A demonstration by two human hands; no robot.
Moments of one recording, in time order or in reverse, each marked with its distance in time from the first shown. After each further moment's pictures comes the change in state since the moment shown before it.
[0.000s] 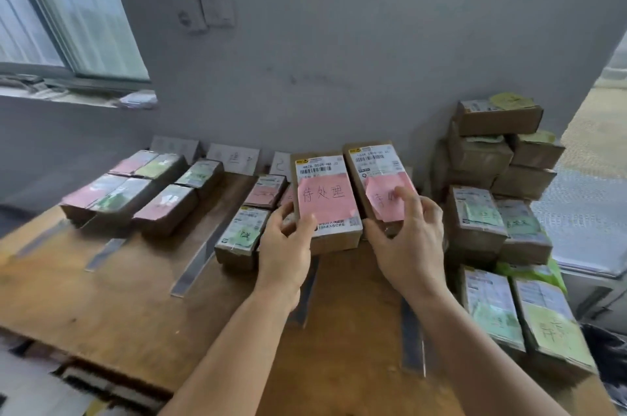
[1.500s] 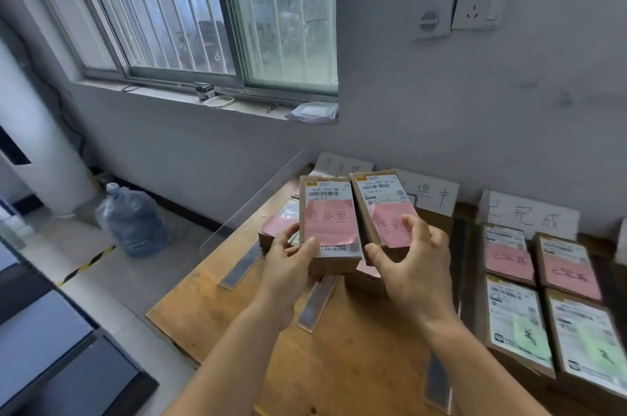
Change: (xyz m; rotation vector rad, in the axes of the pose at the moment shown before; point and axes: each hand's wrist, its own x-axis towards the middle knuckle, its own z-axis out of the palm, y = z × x) left_hand 0.185 0.075 -0.435 0.011 0.203 -0.120; right_hand -0.008 -0.267 0.399 0.113 -0.241 -0.102
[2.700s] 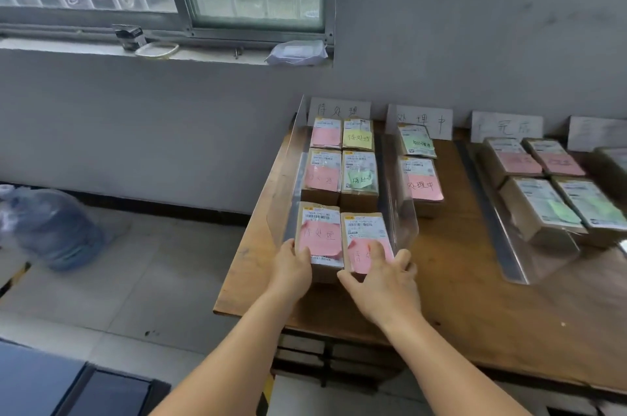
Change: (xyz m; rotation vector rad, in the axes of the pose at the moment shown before) left_hand 0.088 -0.074 -0.209 0.691 -0.197 -0.104; right_hand -0.126 -0.098 0.217 -0.584 -0.201 0.486
